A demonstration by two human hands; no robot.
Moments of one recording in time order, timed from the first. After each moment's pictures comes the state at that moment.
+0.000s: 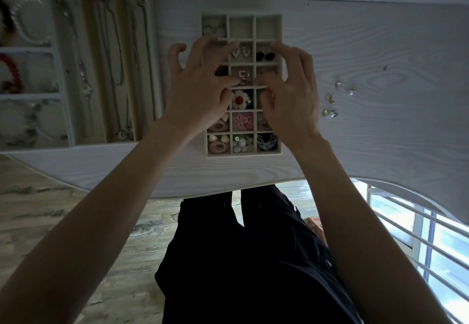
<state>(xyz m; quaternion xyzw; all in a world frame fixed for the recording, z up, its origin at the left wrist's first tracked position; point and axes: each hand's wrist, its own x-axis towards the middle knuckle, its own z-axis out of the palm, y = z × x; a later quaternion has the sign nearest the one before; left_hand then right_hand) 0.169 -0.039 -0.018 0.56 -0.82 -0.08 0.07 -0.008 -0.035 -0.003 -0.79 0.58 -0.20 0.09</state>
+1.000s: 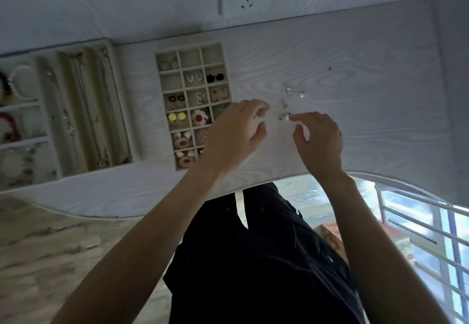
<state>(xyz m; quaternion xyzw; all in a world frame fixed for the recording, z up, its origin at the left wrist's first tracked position) 0.052 -0.003 0.026 0.51 -0.76 -0.33 0.22 -0.131 0.028 0.001 -0.66 0.72 -0.18 0.14</state>
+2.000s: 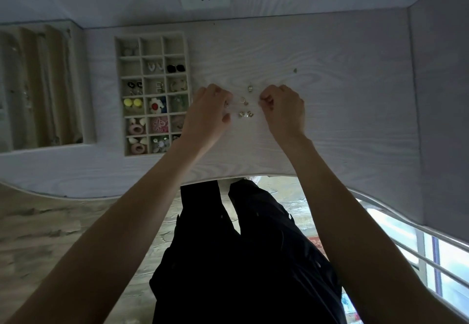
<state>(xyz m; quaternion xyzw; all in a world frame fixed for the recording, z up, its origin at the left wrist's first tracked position) -0.008 -0.016 -0.012 0.63 -0.74 -0.24 0.08 -0.178 -0.029 -0.022 -0.67 0.70 -0.10 0.23</state>
